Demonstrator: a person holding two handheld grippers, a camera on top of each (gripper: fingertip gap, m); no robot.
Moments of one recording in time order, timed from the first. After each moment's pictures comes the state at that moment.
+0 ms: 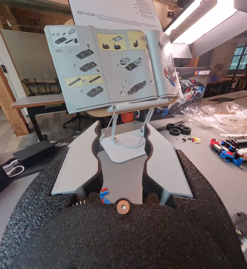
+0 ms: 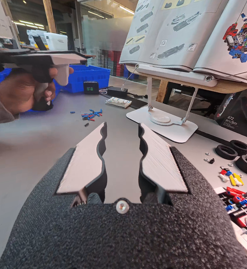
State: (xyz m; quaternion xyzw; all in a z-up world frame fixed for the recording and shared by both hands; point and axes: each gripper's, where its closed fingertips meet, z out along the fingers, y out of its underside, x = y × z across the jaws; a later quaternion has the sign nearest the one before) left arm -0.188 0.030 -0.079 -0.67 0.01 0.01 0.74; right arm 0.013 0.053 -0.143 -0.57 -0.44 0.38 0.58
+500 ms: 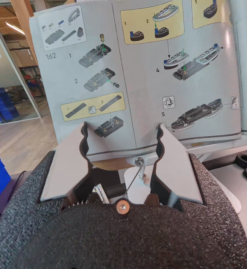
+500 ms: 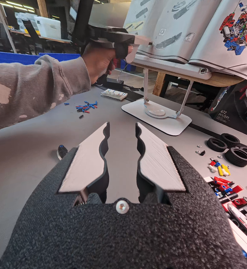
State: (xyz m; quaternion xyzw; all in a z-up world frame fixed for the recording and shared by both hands) left arm -0.240 0.198 -0.049 -0.68 -0.06 0.15 0.71; right arm 0.024 0.061 -0.151 -0.58 -0.46 0.35 0.58
